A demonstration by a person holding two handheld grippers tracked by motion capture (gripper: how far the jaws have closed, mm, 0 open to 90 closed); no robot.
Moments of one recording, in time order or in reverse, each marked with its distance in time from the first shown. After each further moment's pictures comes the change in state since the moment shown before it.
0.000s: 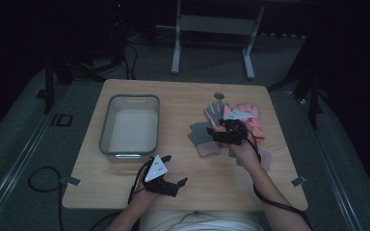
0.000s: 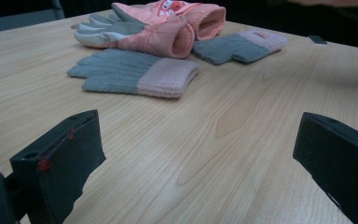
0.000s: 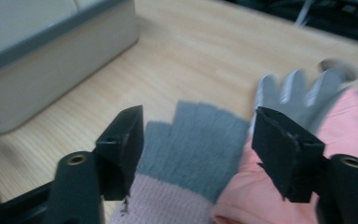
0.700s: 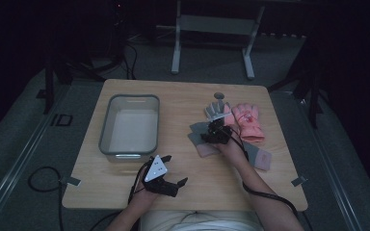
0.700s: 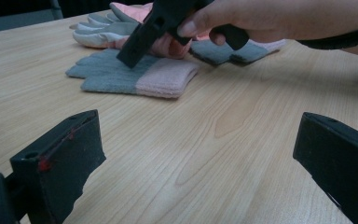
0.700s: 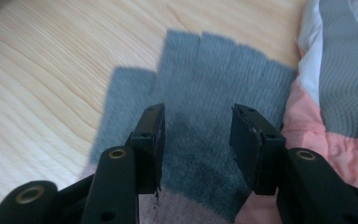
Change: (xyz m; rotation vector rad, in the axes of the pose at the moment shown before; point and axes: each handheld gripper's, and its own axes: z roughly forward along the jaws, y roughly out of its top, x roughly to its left) left arm 0.000 0.000 0.000 0.001 -0.007 0.000; right arm -0.004 -0.017 0.074 0.280 -0.037 -0.015
